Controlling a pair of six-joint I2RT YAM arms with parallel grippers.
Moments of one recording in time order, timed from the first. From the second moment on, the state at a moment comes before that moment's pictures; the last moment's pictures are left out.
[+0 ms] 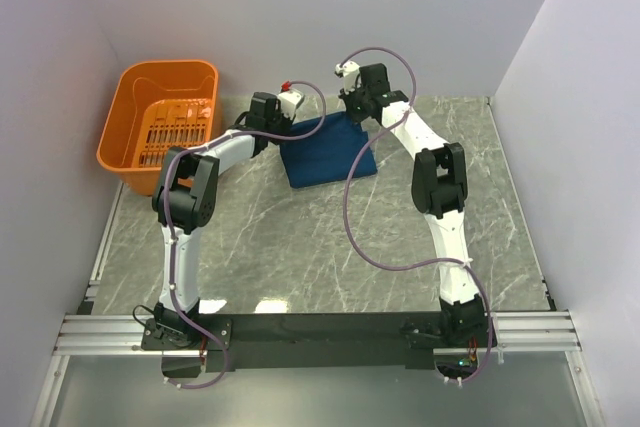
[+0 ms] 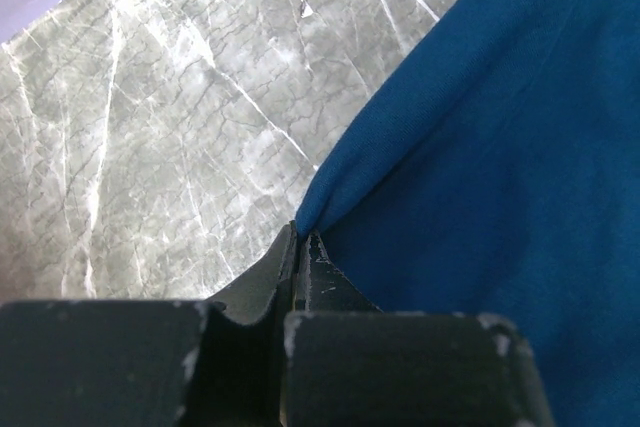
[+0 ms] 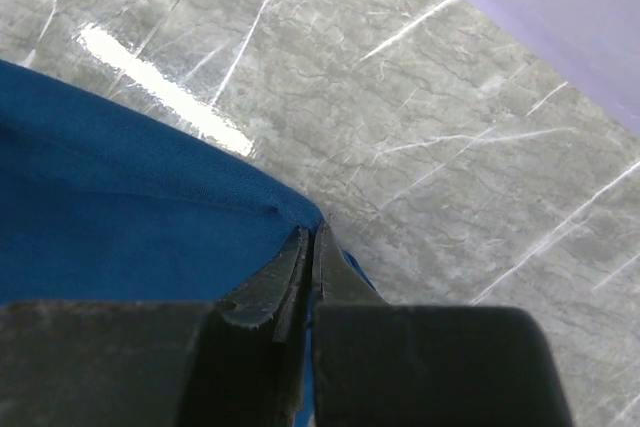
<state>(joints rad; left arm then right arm) -0.34 2.17 1.58 0.02 0.08 0.22 0.31 2.44 2.20 -0.45 -0.19 -0.28</state>
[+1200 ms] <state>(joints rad) -0.34 2.11 1.62 -0.07 0.08 0.16 0.30 2.37 2.13 -0.37 -0.14 -0.24</state>
